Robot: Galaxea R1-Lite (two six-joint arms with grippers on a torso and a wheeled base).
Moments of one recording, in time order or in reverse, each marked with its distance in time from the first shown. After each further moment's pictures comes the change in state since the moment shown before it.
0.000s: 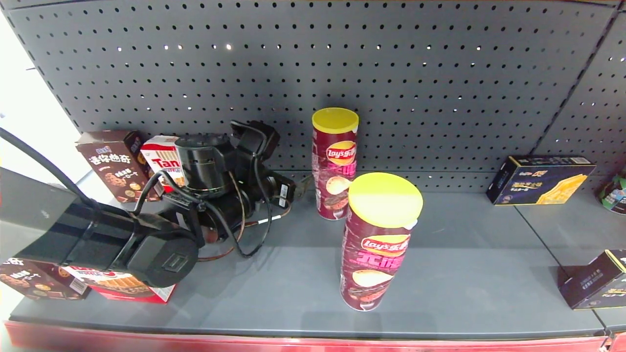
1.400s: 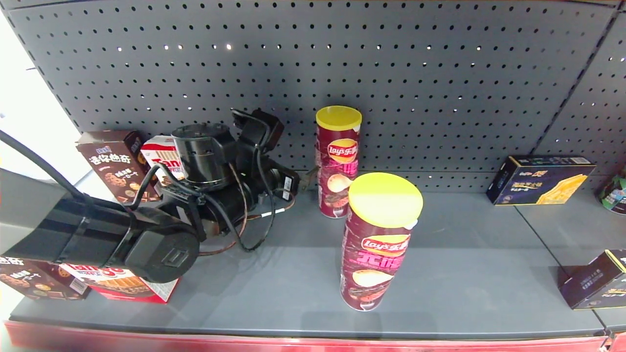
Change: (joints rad) left arm -0.015 -0.012 -0.038 0.004 -0.008 0.026; right arm 0.000 0.000 0.000 0.000 0.000 0.000
